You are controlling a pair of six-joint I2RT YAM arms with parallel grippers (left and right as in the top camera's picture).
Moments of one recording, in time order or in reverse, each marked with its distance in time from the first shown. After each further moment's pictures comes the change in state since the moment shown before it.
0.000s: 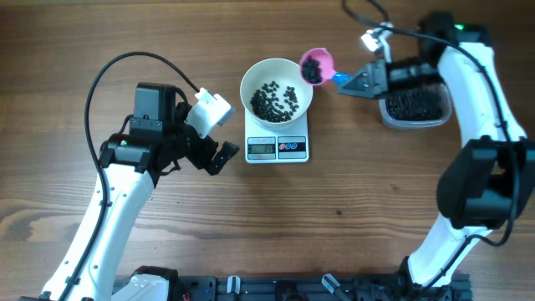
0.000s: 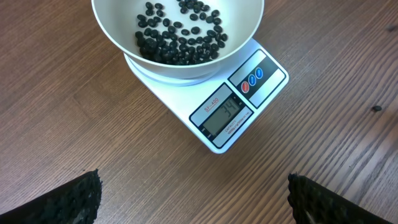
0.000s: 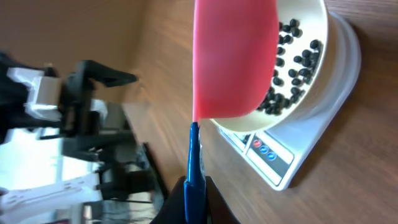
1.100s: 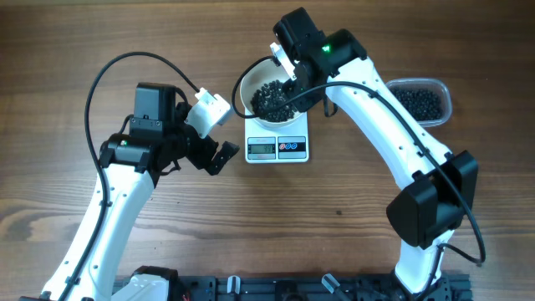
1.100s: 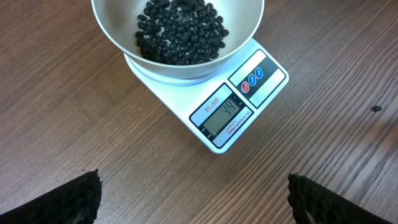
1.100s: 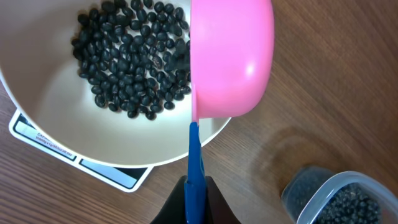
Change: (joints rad) left arm 0.000 0.000 0.000 0.000 0.000 0.000; right arm 0.540 0.000 0.150 0.121 1.211 0.204
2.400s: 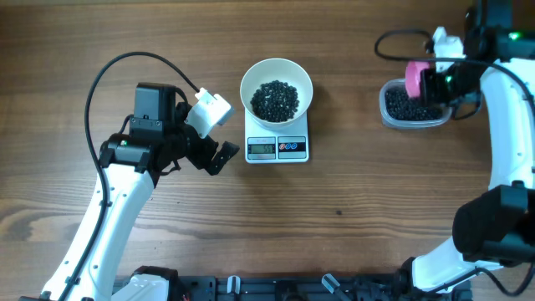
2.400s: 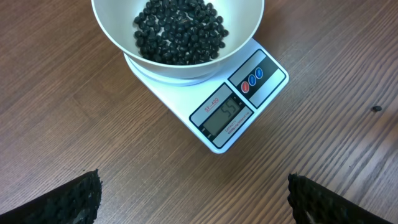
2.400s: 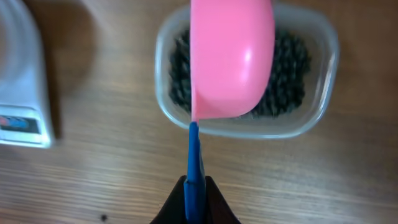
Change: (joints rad) left arm 0.000 0.000 0.000 0.000 0.000 0.000; right arm -0.683 -0.209 -0.236 -0.093 -0.273 -0.066
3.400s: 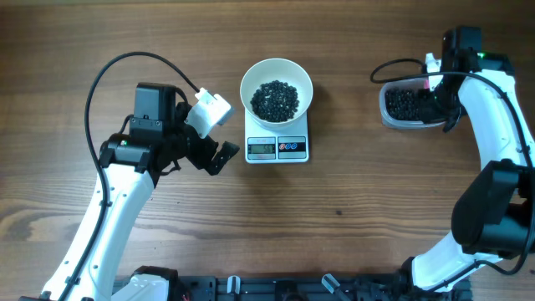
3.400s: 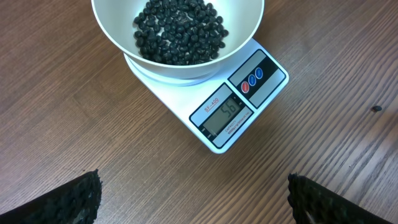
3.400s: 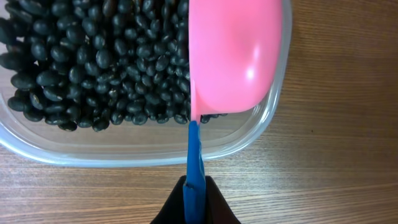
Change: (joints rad) left arm 0.000 0.000 0.000 0.000 0.000 0.000; right arm 0.003 0.047 -0.203 0.239 0.297 -0.039
